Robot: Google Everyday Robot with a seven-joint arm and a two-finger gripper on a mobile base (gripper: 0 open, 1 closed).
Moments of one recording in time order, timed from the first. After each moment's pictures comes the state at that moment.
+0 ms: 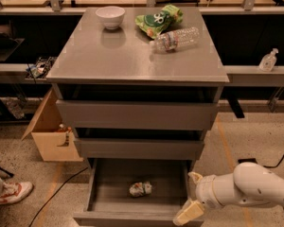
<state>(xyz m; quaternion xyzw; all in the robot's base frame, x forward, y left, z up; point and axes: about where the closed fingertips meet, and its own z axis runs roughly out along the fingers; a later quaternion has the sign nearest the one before) 0.409 -0.146 0.512 -0.47 0.81 0.24 0.25</state>
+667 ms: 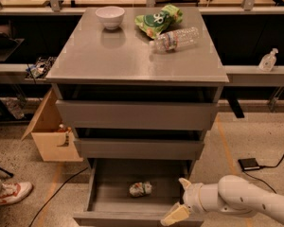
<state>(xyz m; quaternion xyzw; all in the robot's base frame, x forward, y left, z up) 0.425 -0.117 0.438 -0.43 0.82 0.26 0.28</state>
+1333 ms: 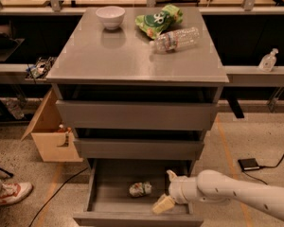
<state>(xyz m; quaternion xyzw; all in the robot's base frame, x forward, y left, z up) 0.479 -0.080 0.382 -0.47 0.80 0.23 0.30</state>
